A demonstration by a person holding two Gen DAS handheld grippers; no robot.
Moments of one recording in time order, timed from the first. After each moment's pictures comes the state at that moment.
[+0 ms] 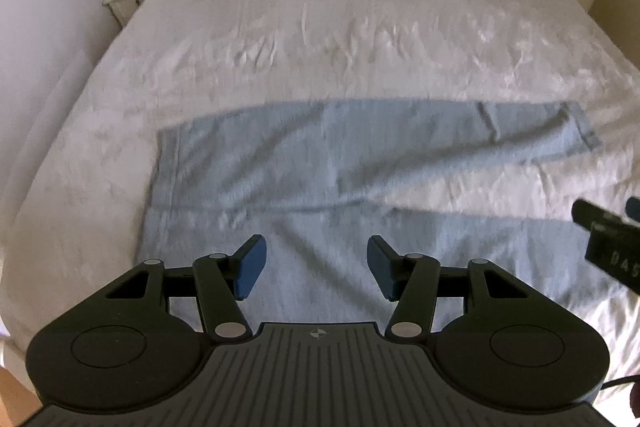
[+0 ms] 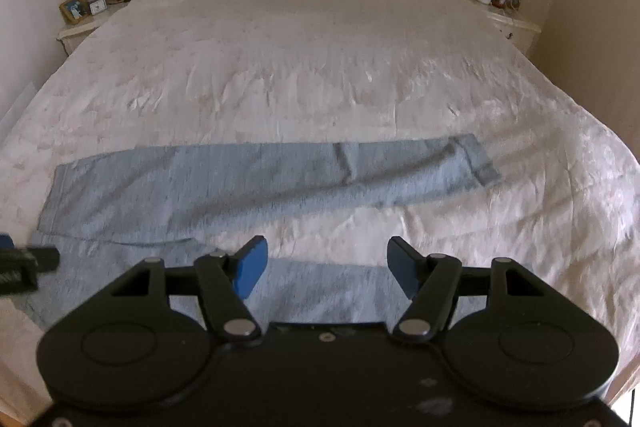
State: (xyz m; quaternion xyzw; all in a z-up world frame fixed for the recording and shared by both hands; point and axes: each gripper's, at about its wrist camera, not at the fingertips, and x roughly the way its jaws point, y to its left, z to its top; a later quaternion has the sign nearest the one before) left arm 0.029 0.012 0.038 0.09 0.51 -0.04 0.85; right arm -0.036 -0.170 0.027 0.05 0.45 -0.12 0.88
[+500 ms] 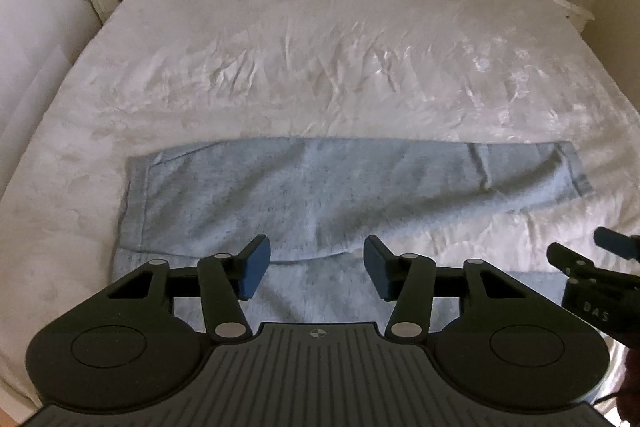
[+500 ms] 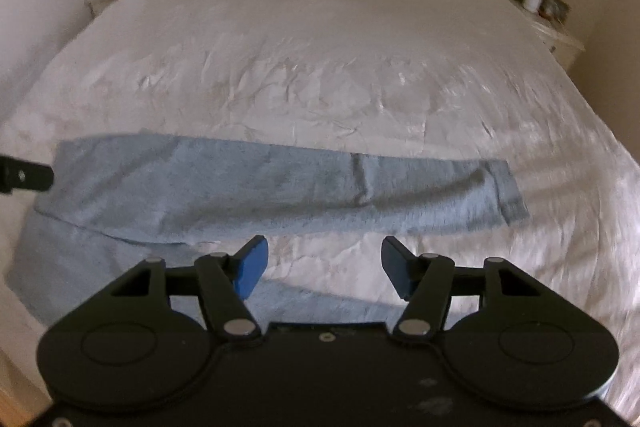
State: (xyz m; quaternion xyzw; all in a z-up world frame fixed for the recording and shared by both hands) left arm 0.101 0.003 0.025 0.05 0.52 -0.07 0.85; right arm 0.041 -0.194 0.003 0.01 0.48 -0.05 0.87
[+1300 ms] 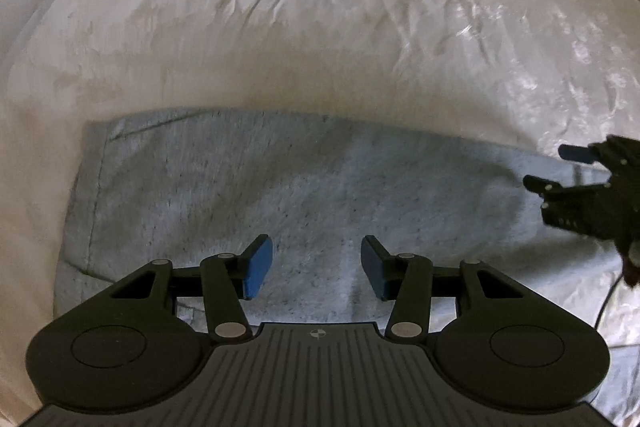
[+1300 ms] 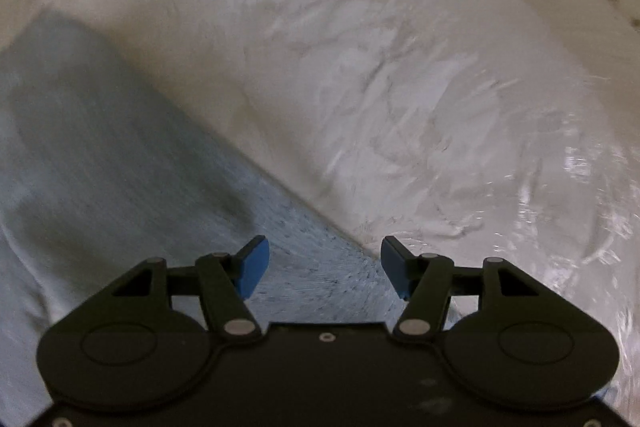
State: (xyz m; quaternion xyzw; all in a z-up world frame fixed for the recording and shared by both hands) left arm 0.222 0.018 -0.102 0.02 0.60 -0.01 0.80; right arm 0.294 -0.208 -0.214 -0.16 0.51 0.17 0.82
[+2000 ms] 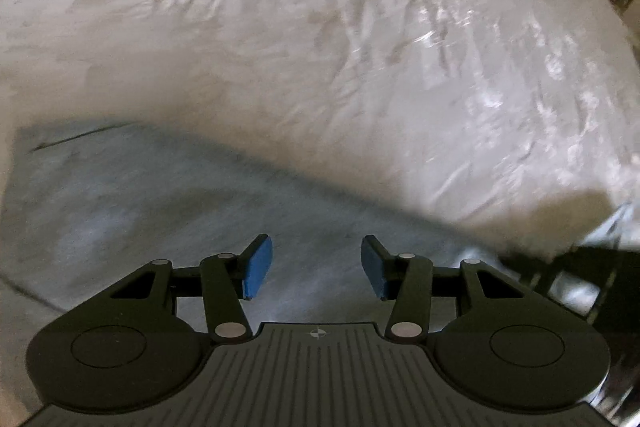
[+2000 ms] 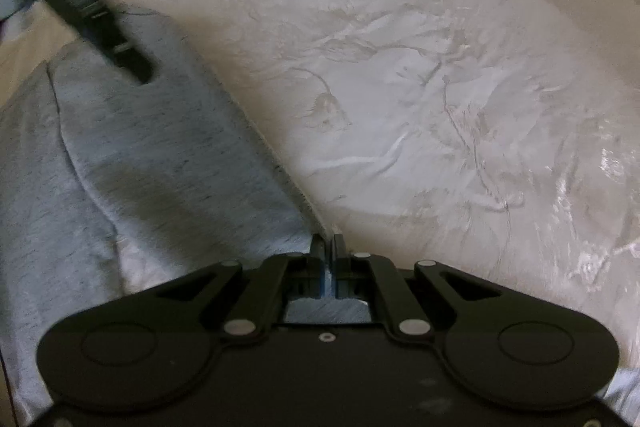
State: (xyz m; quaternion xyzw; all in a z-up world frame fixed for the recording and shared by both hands) left arm 0.271 -0.014 -0.117 -0.05 0.61 -0.06 0.79; right arm 0.230 -0.218 -0.189 -0.13 0.48 0.25 0.83
